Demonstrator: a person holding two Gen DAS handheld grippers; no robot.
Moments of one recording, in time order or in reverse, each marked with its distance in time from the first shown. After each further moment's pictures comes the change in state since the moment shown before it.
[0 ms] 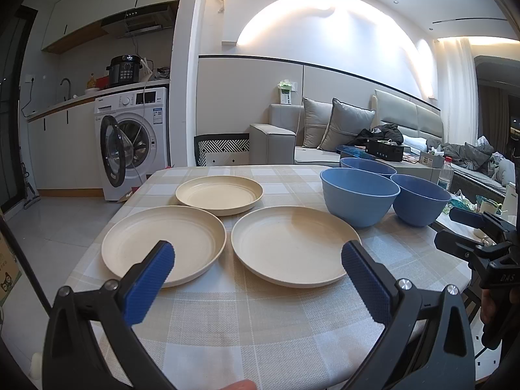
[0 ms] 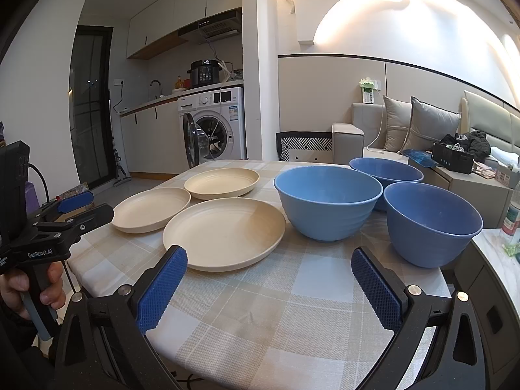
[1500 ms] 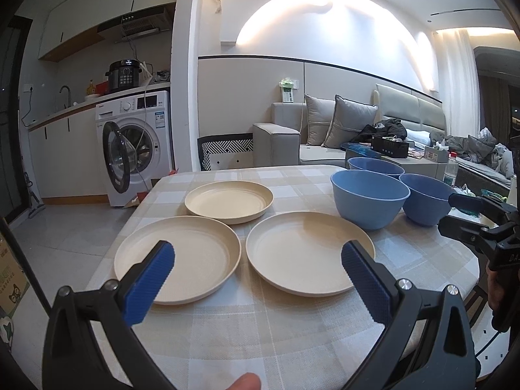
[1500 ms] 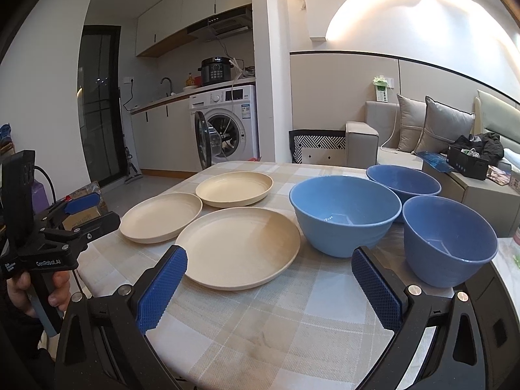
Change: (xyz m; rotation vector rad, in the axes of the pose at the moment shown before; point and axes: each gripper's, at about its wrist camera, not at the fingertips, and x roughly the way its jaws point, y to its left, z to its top) left arm 0.007 0.011 0.016 0.042 0.011 0.028; right arm 0.016 0.006 0.032 -0.021 0.021 0.064
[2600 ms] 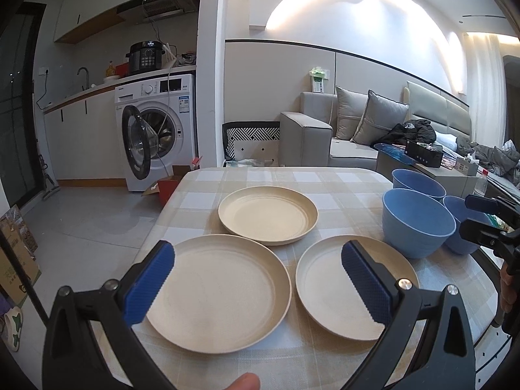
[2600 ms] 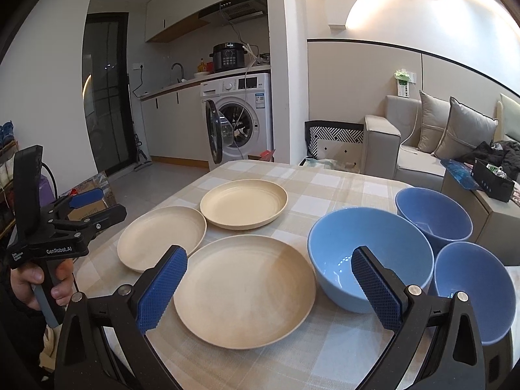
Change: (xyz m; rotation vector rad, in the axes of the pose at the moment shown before) left arm 0.051 0.051 0.049 -0.070 0.081 0.088; right arm 0.071 0.006 0.075 -0.033 0.080 0.055
